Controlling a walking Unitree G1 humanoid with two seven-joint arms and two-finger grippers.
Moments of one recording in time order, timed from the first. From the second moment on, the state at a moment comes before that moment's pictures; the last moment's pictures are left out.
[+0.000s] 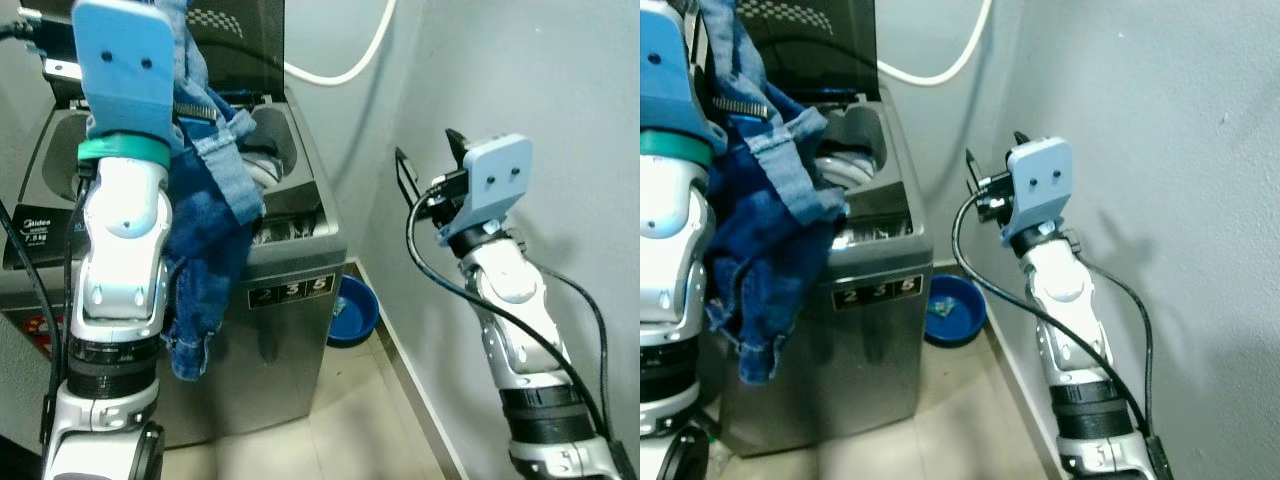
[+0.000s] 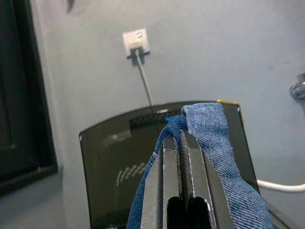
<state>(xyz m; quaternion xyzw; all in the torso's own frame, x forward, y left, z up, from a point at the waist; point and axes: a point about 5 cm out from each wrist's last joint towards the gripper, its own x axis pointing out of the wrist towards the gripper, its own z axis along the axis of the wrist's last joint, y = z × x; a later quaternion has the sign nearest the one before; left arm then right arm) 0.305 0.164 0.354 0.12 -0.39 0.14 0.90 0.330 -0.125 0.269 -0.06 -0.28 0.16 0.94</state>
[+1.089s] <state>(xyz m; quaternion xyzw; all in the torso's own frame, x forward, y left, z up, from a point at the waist) 0.311 0.160 0.347 0.12 -0.37 0.16 0.91 0.332 -0.121 0.266 -0.04 -0.28 0.15 0.95</state>
